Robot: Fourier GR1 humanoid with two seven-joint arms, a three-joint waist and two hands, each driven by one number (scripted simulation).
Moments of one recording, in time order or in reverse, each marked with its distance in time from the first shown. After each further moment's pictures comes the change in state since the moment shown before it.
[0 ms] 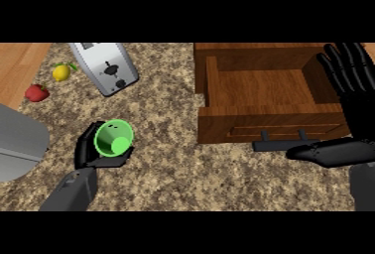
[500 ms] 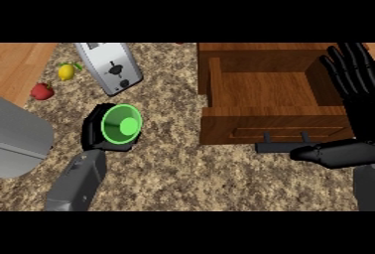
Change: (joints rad) left arm -0.076 -0.039 -0.003 -0.104 0.044 -0.102 0.023; right arm 0.015 -0.008 -0.011 -0.002 -0.004 0.005 0.007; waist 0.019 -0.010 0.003
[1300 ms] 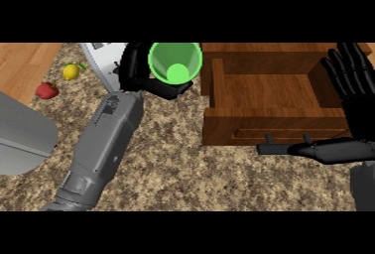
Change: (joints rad) left arm -0.293 -0.118 -0.223 -0.407 0.054 0.111 0.465; right arm 0.013 0.007 -0.009 0.042 0.038 -0.011 -0.054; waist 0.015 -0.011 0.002
